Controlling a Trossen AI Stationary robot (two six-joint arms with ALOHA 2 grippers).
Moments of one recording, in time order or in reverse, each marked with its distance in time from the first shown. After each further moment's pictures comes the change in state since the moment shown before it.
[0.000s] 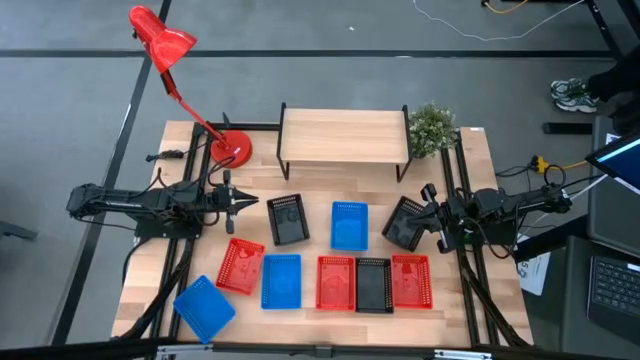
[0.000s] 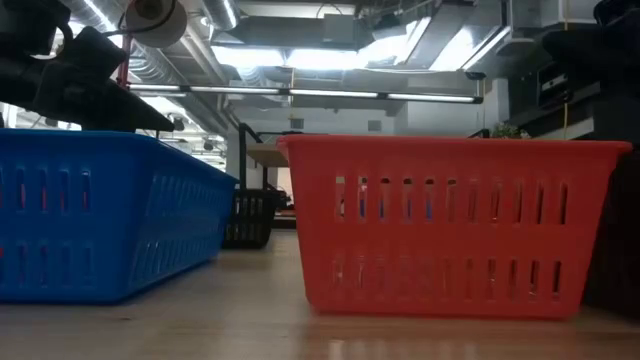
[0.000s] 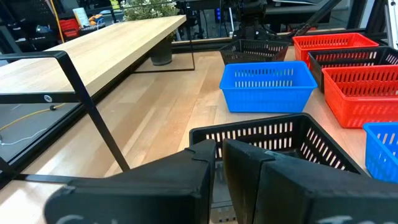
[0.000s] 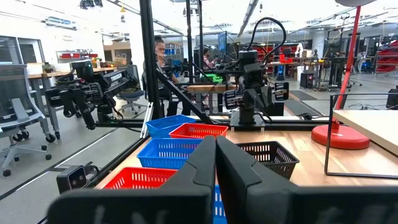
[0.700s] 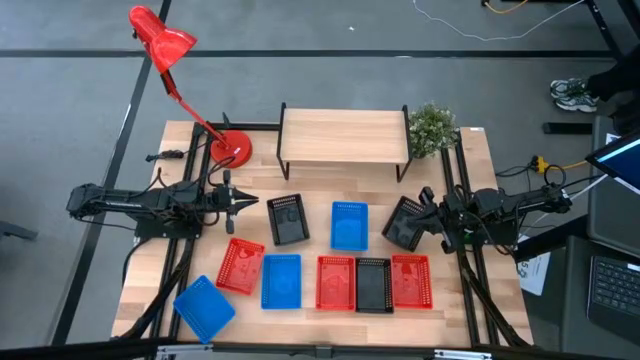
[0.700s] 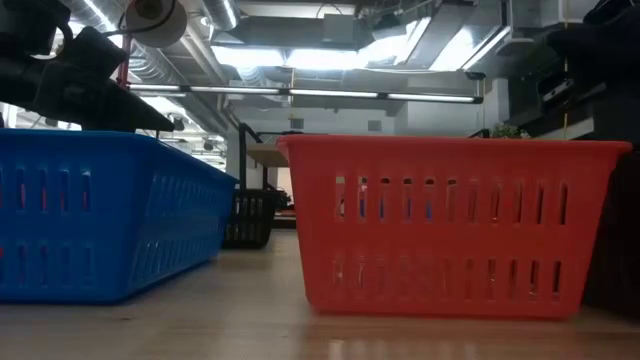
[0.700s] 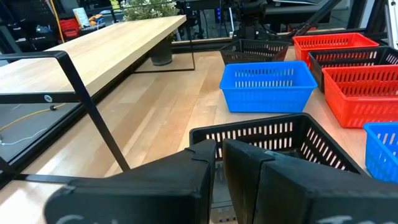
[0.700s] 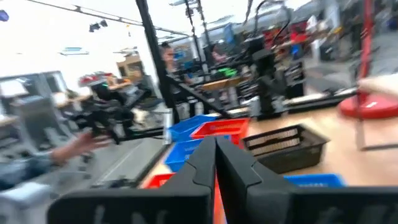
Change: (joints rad) left arm 0.000 0.000 0.000 0.000 0.000 0.001; right arm 0.000 0.001 0.000 -0.002 -0.053 0.247
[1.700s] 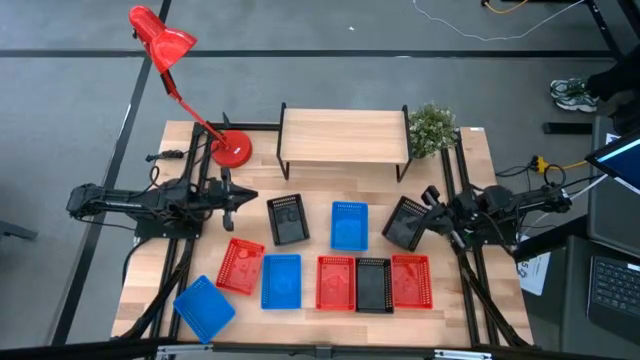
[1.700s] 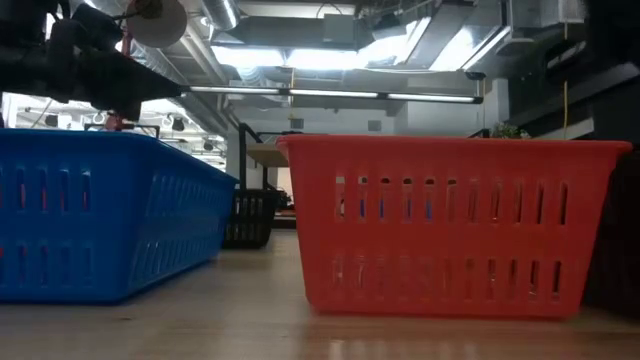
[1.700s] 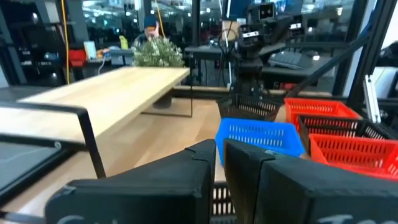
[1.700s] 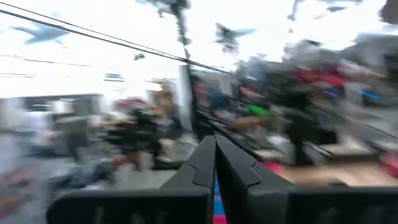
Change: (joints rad) left arm 0.000 0.000 0.000 0.212 0.004 -0.085; right arm 0.012 0.000 0.000 0.234 -0.143 -0.076
